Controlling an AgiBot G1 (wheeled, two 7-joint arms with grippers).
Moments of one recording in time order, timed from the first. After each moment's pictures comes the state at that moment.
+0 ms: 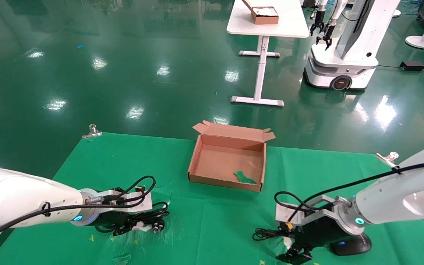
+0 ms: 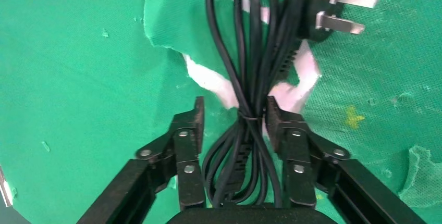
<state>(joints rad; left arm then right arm) -1.44 1.09 0.81 -0.98 2.29 1.15 -0.48 1.66 -1.24 -0.73 0.10 -1.84 -1.26 -0.17</state>
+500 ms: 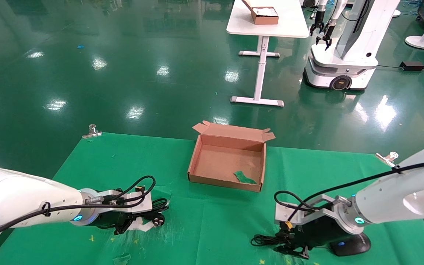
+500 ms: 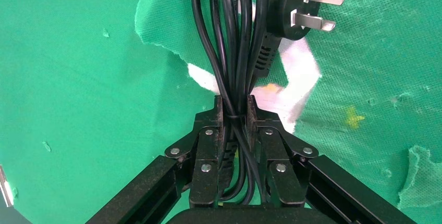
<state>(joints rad) -1.44 1.09 0.81 -0.98 2.29 1.15 -0.48 1.66 -1.24 -0.73 0.11 -1.84 -1.26 -0.16</state>
